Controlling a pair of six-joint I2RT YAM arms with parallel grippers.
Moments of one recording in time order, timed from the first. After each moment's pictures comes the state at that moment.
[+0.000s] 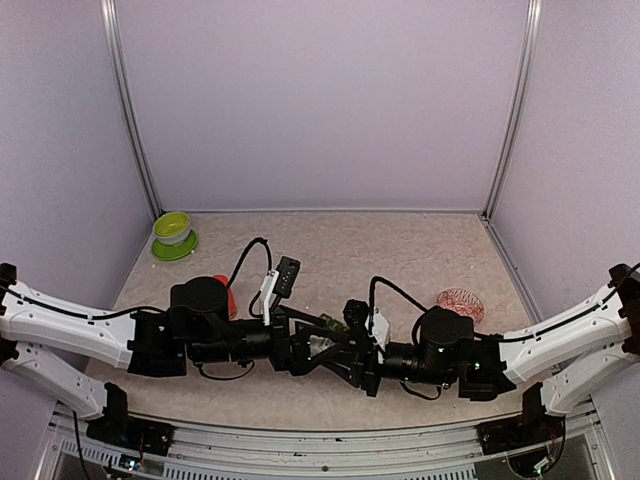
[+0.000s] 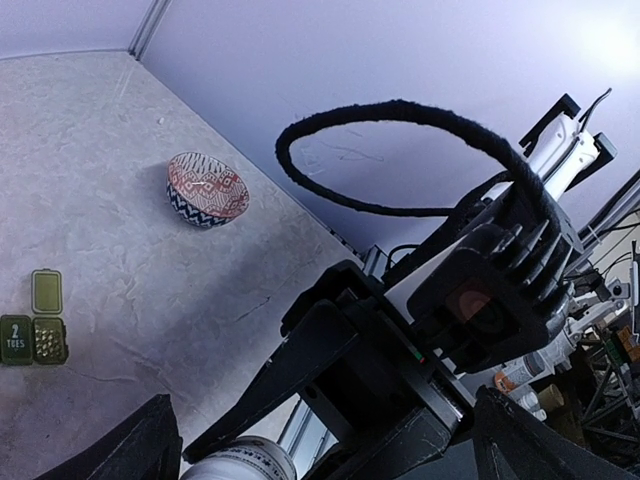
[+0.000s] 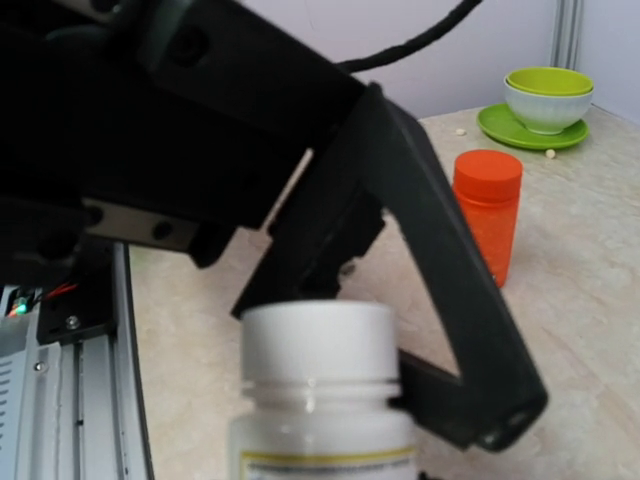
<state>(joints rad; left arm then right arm) -1.27 1.29 0.69 0.45 0.04 -0.63 1.33 1.37 0.53 0.70 0.08 0.08</state>
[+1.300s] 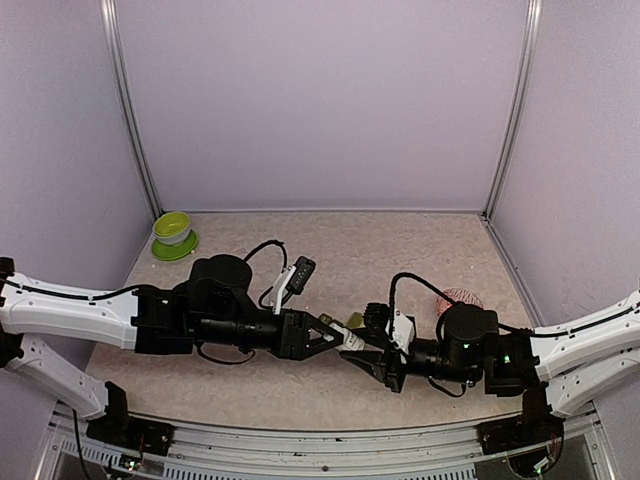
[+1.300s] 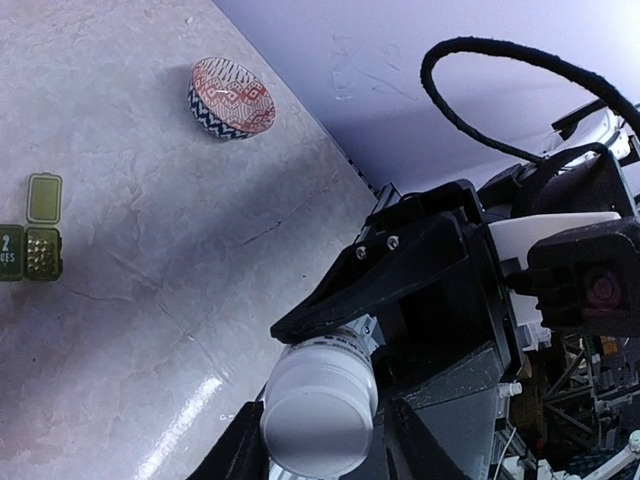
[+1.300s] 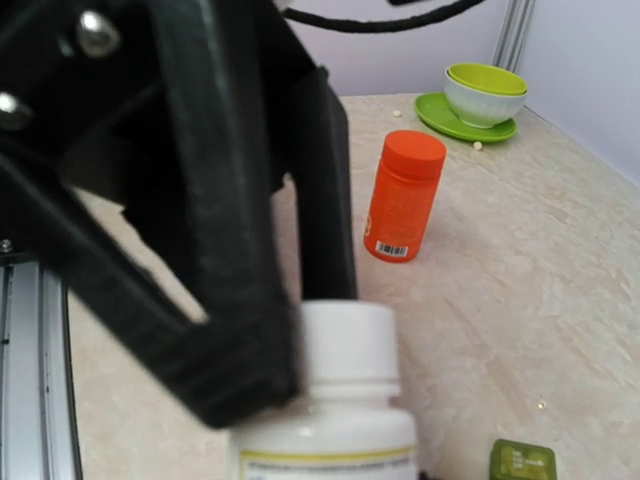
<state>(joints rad) -1.20 1.33 0.84 0.12 0.20 -0.75 1.33 1.15 0.49 0.46 0.16 -0.10</state>
